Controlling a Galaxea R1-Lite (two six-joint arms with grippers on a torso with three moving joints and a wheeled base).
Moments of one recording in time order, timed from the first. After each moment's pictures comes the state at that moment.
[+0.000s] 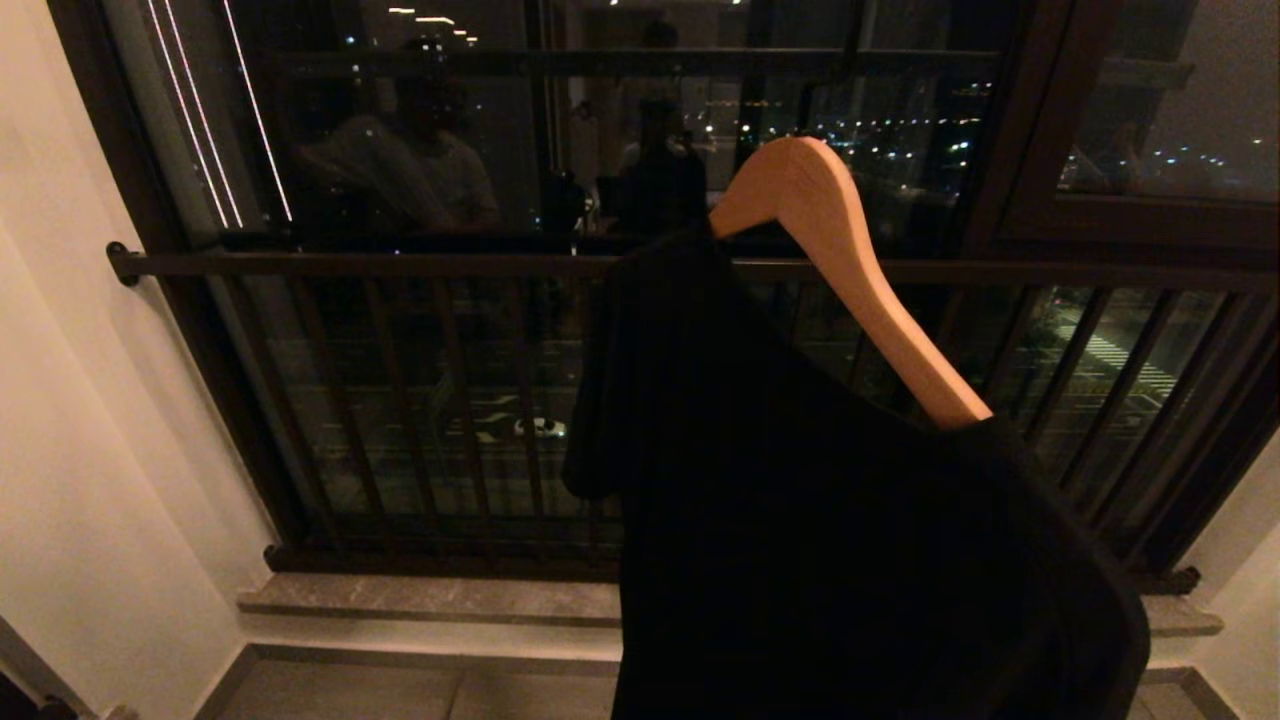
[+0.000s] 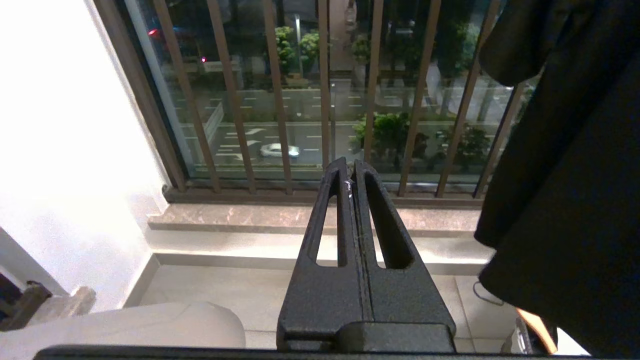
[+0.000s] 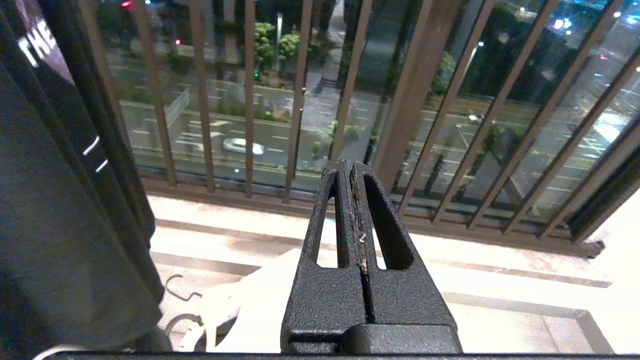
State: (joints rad) left arm 0.00 0.00 0.00 0.00 0.00 0.01; right arm -0.01 0.00 0.00 -0.01 0.02 -0.12
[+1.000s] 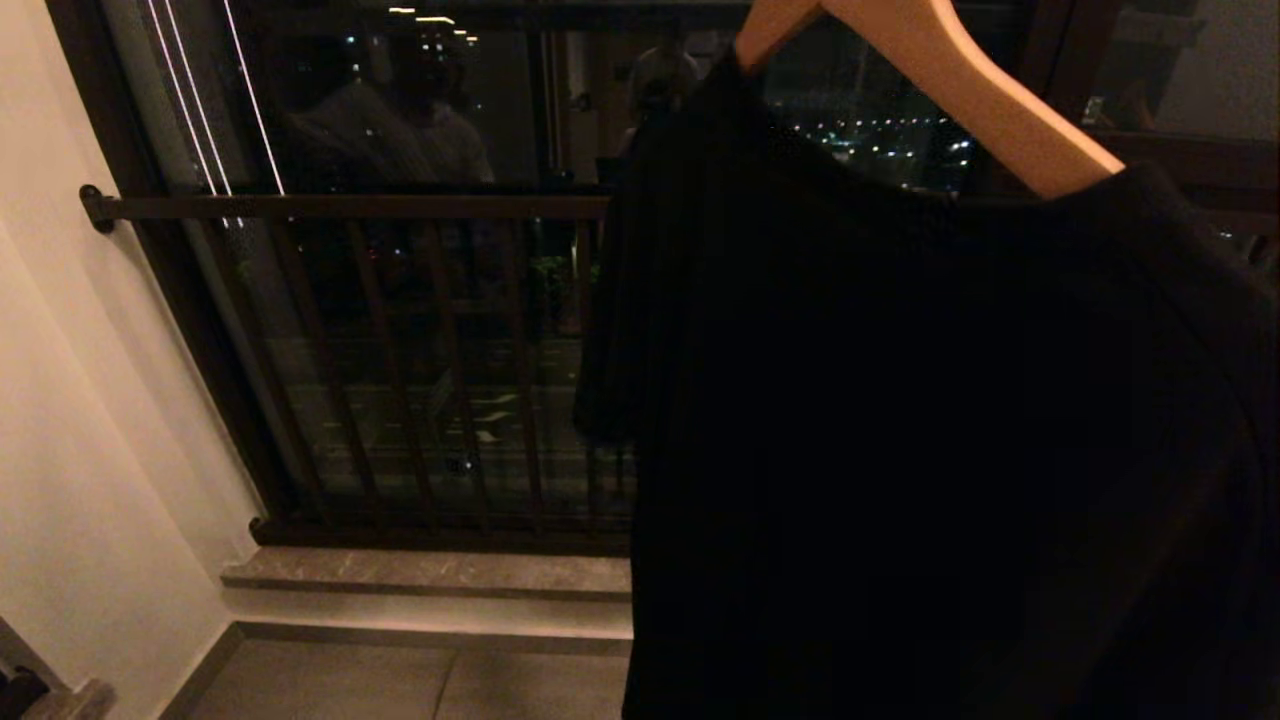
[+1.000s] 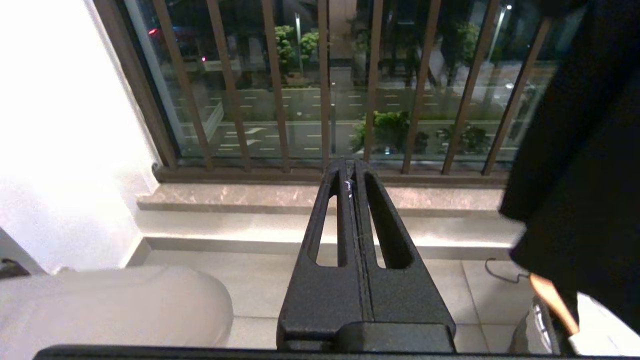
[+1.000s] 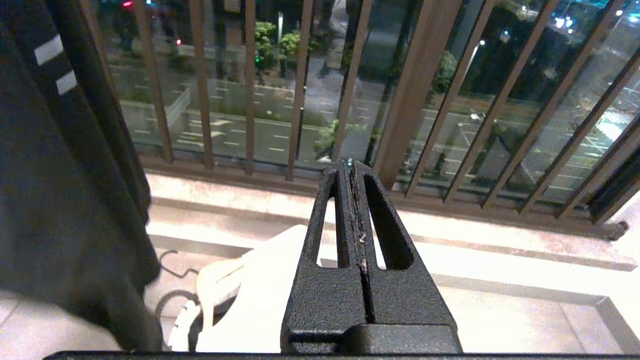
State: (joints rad) left arm 0.00 0.00 0.00 0.00 0.00 0.01; right arm -0.01 0.00 0.00 -0.01 0.02 -0.12
